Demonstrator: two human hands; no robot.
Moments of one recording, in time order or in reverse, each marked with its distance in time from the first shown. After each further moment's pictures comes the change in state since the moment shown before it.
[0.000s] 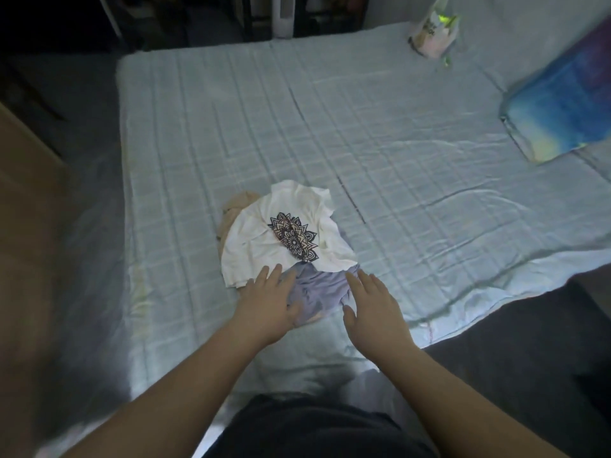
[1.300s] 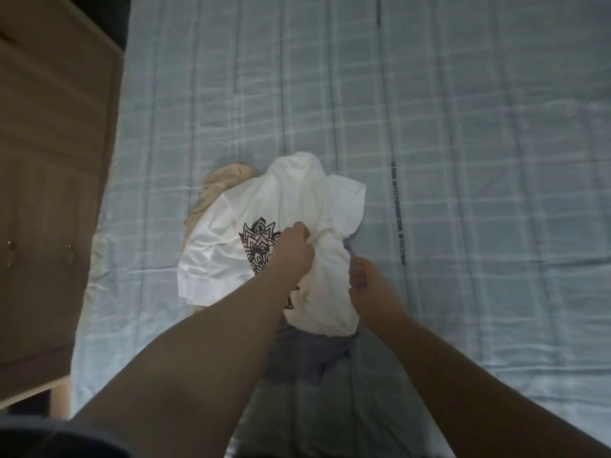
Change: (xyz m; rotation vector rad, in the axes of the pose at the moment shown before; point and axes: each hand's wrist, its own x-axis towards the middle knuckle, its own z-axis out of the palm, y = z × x) left_hand 0.411 0.031 0.074 -0.470 0.064 -0.716; right_hand 0.389 0.182 0.106 0.798 -0.603 0.088
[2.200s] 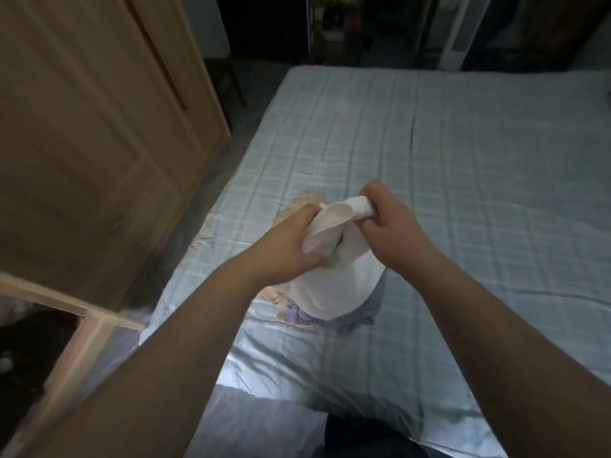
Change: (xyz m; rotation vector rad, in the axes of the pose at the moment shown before) left_hand -0.422 -0.073 -0.196 -0.258 0.187 0.501; right_hand -0.351 -0.191 0.047 -0.400 0.195 -0.912
